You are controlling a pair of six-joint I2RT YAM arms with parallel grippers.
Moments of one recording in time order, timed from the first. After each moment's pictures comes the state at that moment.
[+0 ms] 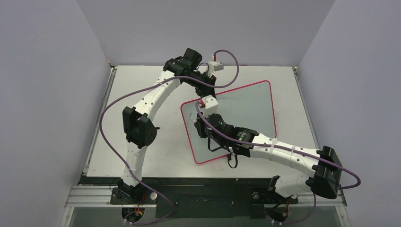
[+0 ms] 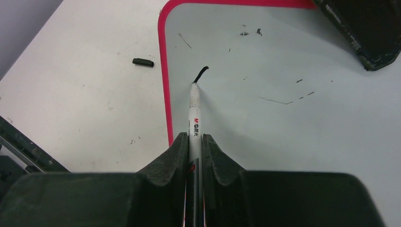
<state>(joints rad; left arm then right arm) -0.56 2.18 2.30 -1.10 0.80 0.19 1.06 1.32 1.04 -0.18 0.40 0.38</state>
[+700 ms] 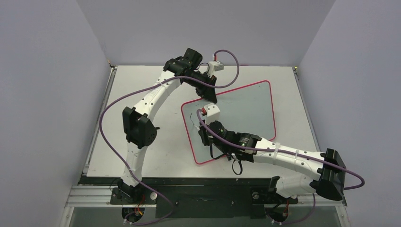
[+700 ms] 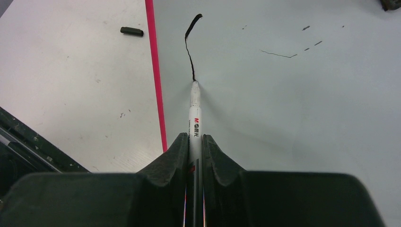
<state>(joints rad) -0.56 2.18 2.30 -1.10 0.80 0.18 1.12 1.27 0.98 -0.26 0.44 0.42</state>
